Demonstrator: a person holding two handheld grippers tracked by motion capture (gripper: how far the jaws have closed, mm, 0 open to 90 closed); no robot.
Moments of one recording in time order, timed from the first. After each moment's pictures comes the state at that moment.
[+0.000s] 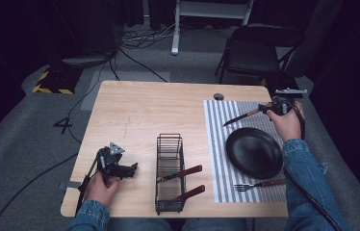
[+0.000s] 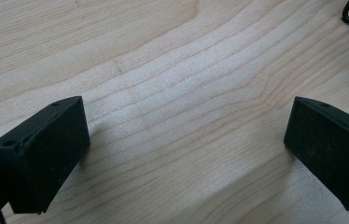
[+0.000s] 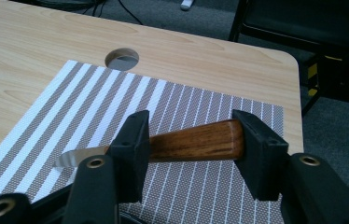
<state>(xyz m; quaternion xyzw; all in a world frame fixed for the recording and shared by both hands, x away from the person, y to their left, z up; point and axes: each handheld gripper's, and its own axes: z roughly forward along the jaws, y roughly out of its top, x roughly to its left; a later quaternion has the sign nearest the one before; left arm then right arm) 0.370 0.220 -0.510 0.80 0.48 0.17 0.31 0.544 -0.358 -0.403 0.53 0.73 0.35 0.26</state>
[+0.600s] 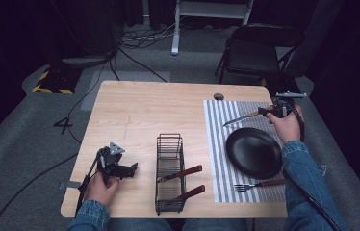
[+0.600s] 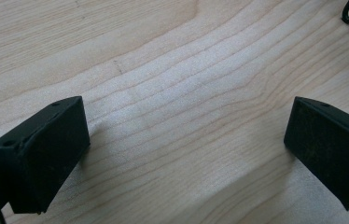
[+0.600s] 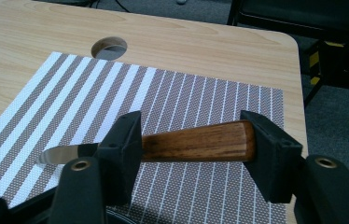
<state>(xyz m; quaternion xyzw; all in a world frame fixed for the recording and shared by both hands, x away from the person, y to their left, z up) 0.370 0.220 -0.510 0.80 0.48 0.17 0.31 0.547 -0.367 -0.420 0.55 0.72 0.34 0.25</state>
